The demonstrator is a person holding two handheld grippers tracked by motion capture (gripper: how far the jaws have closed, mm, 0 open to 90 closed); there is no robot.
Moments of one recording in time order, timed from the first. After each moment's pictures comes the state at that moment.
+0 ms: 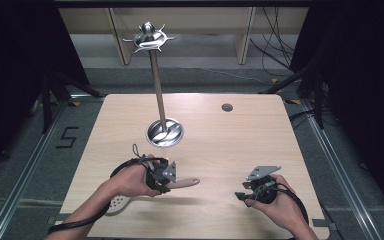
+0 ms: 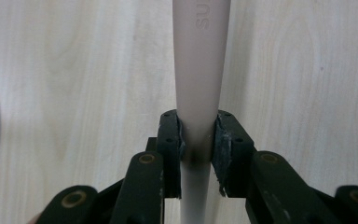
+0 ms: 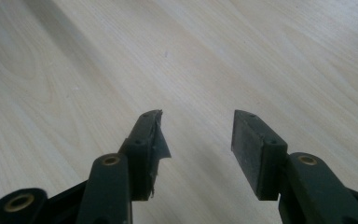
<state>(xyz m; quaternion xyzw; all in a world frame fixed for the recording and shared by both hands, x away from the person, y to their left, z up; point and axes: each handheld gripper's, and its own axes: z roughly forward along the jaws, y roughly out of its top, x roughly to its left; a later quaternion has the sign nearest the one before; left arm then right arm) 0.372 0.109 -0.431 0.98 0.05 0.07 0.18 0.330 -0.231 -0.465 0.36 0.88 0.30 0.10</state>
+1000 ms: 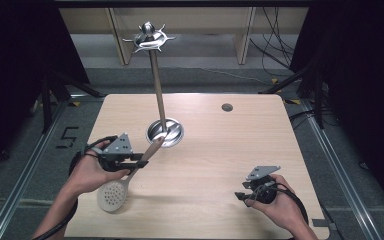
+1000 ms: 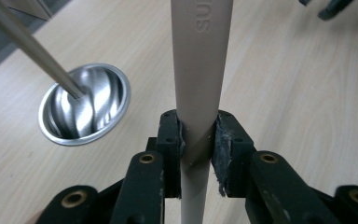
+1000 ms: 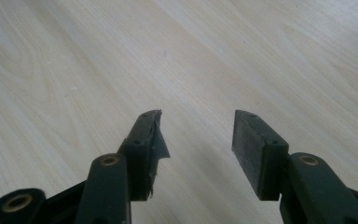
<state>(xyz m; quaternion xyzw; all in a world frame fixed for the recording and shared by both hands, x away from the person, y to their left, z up) 0.367 0.202 -0.374 0.88 0.22 0.15 0.39 0.331 -0.230 -0.468 0.36 0.88 0.30 0.10</state>
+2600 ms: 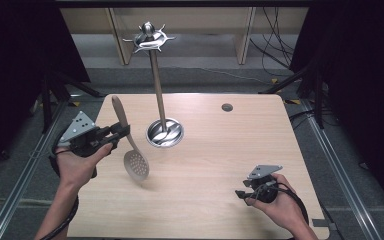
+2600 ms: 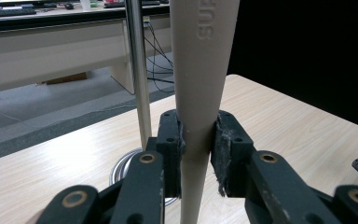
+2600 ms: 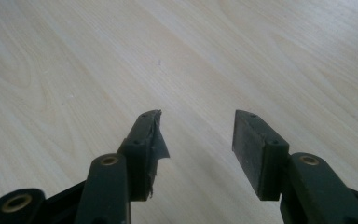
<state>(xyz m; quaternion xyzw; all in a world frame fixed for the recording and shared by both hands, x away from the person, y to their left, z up) 0.363 0.232 -0.336 0.71 0.35 0.26 0.55 0.330 -0.231 -0.466 0.37 0.87 0.31 0.11</state>
